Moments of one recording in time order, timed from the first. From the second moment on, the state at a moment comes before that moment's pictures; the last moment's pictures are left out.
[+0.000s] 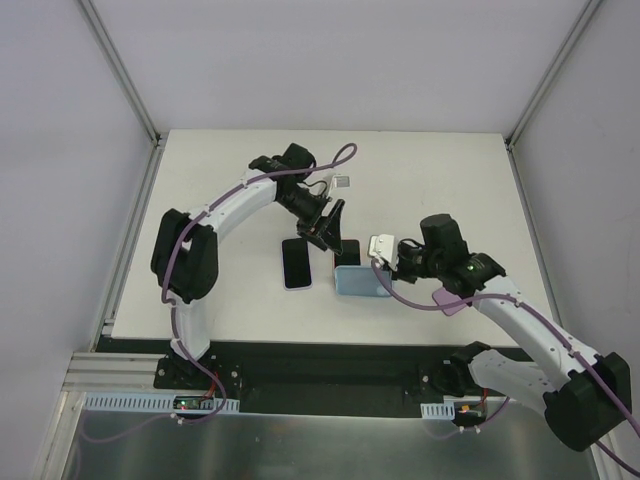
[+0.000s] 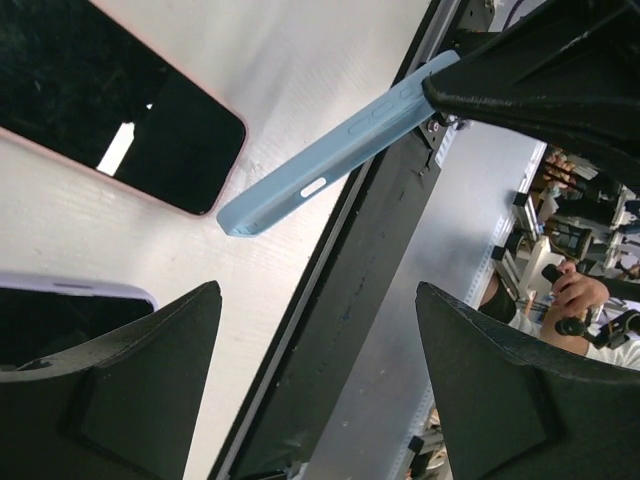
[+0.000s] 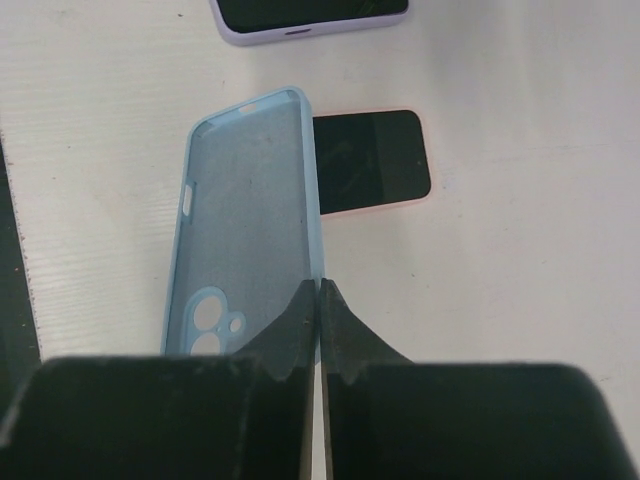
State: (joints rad) left arm -0.53 1.91 1.62 -0.97 0.94 -0.04; right arm 0.54 1.00 0.75 -0.48 -0.49 -0.83
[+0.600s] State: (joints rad) left arm -0.65 2.00 1.63 -0.95 1.03 0.22; right arm 0.51 0.94 0.75 -0.60 -0.59 -0.86
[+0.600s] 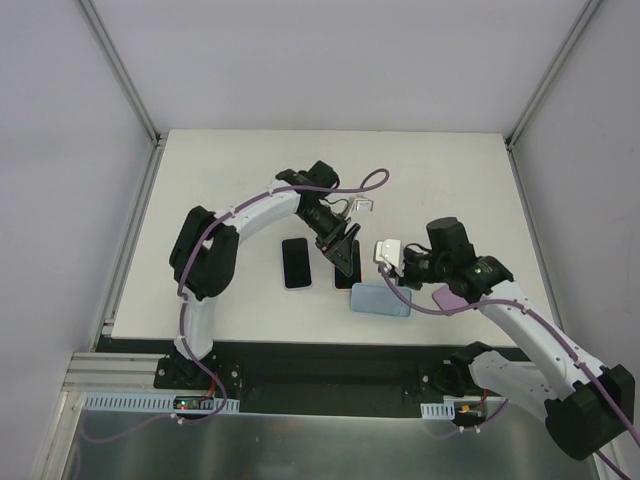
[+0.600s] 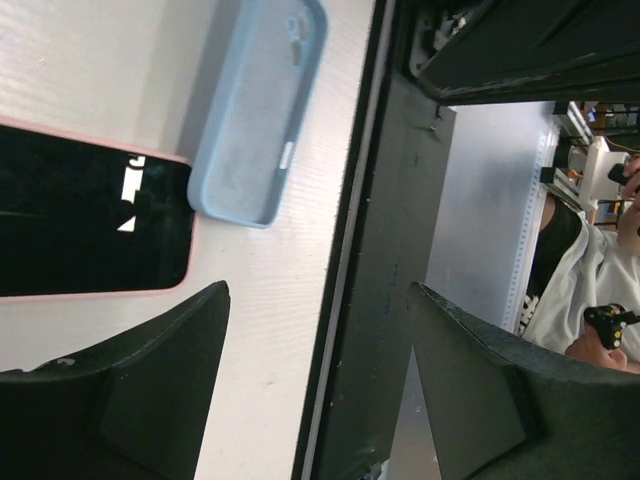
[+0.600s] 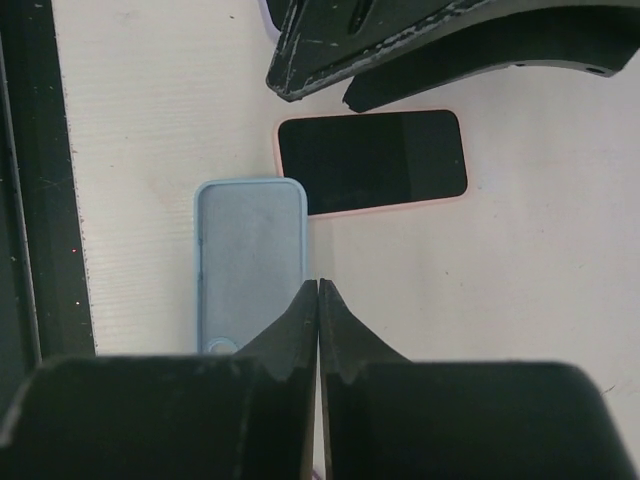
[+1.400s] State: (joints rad) left arm -0.58 1.46 1.39 -0.76 0.36 -0.10; right arm 0.52 0.88 0.79 -0.77 0.21 0.97
